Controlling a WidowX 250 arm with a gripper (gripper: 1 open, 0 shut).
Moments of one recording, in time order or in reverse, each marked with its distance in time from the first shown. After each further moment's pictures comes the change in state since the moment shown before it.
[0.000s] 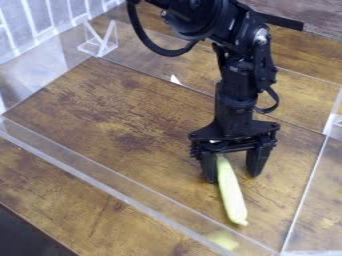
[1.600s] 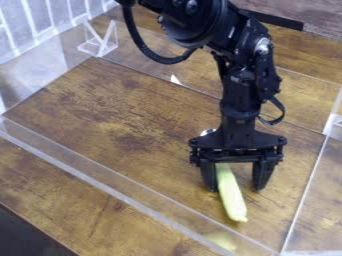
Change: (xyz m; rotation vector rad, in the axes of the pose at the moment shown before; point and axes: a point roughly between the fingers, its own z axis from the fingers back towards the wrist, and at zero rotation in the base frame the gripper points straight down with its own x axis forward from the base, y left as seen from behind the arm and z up) arm -0.012 0.002 0.000 -0.028 -0.009 -0.170
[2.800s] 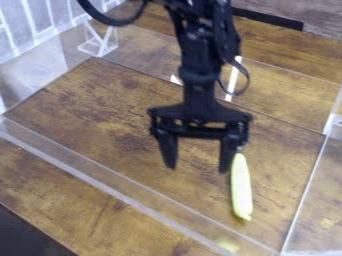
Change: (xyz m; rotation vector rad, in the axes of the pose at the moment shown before) arm -0.023 0.030 0.035 0.034 0.069 -0.150
